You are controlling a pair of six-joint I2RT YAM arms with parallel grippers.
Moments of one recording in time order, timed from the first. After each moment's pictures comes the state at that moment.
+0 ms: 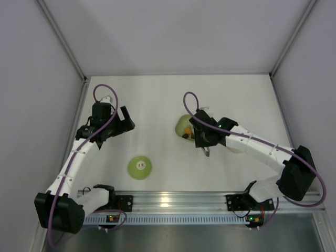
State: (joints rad) left arm -0.16 1.08 0.95 -0.62 0.03 -0.48; right arm 0.82 1.39 1.11 -0.84 0.32 0.62
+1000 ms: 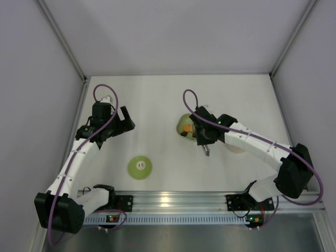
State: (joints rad) left arm -0.17 1.08 0.95 -0.62 0.03 -0.48; right arm 0.79 1.43 1.16 -0.85 0.28 0.58
